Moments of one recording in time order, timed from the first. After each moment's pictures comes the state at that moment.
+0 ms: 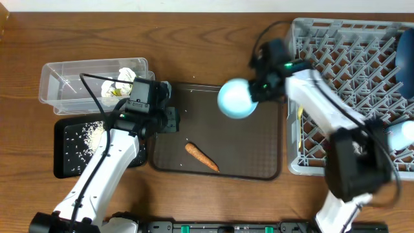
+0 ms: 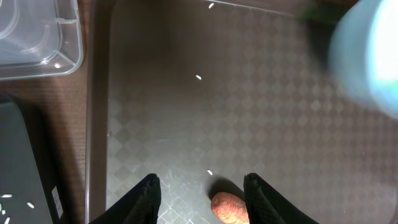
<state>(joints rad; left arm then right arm) -0.22 1.36 0.92 -0.65 0.18 -0.27 0.29 1.87 1.46 -0.72 -0.10 0.09</state>
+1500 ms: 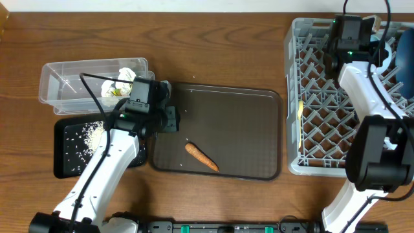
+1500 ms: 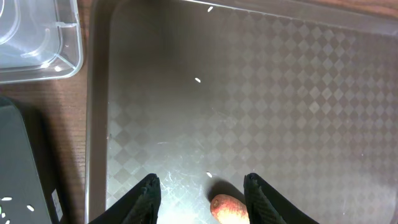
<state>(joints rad) -0.22 1.36 0.92 -0.65 0.18 -0.27 -0.04 1.98 1.49 -0.33 1.10 -0.26</state>
